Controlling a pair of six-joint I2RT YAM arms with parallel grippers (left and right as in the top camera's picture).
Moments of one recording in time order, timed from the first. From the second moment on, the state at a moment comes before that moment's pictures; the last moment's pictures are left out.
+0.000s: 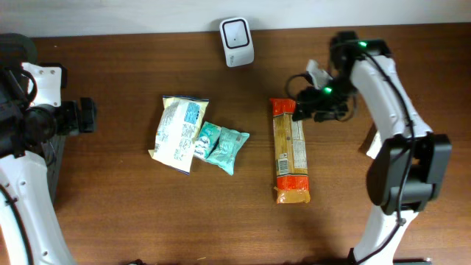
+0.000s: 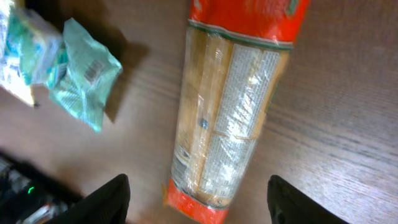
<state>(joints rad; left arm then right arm) 0.42 1.43 1.51 -0.98 0.24 0.36 0.02 2.06 1.79 -1.36 -0.47 -0.17</state>
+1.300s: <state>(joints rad) 0.42 1.43 1.51 -0.98 0.24 0.36 0.01 1.87 1.67 -1.24 -1.01 -0.24</state>
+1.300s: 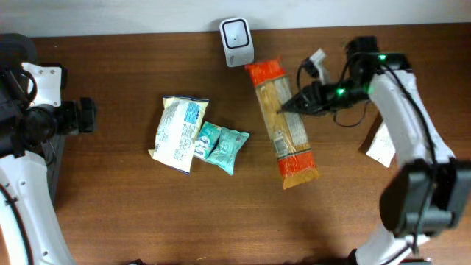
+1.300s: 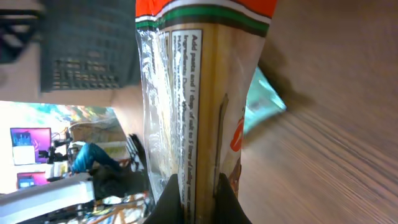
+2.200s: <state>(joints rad) 0.42 1.43 1.51 -0.98 0.24 0.36 0.52 1.96 1.71 -0.16 0.26 -0.53</state>
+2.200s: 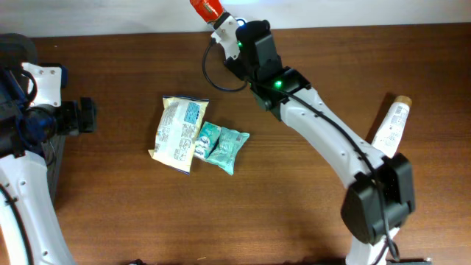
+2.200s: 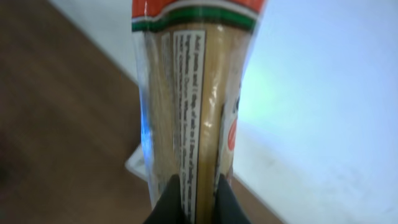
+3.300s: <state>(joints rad) 0.42 1.43 1.51 -0.98 0.24 0.36 0.52 2.41 1.71 0.73 0.20 -1.17</state>
